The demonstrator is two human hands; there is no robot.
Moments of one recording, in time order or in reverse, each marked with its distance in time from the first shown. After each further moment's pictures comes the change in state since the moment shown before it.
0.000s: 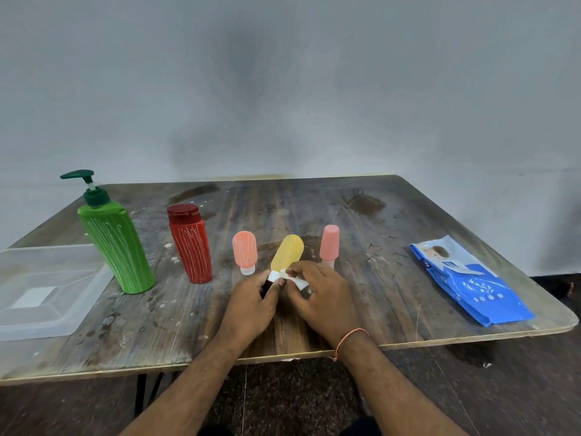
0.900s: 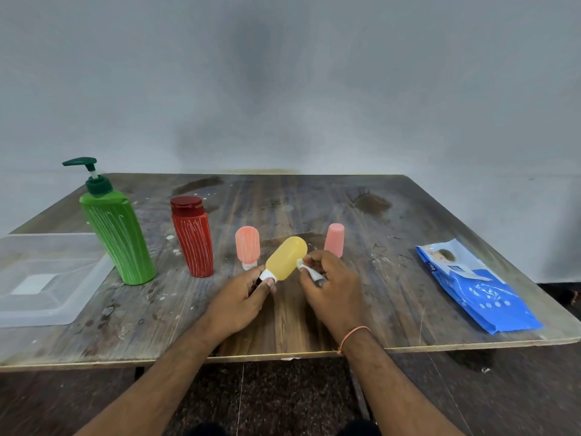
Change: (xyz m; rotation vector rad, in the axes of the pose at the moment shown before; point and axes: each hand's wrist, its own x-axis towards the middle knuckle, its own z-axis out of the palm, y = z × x) left_hand 0.003 -0.015 -0.028 0.046 -0.156 0.022; right_hand 0.006 0.005 -0.003 0.117 0.099 0.201
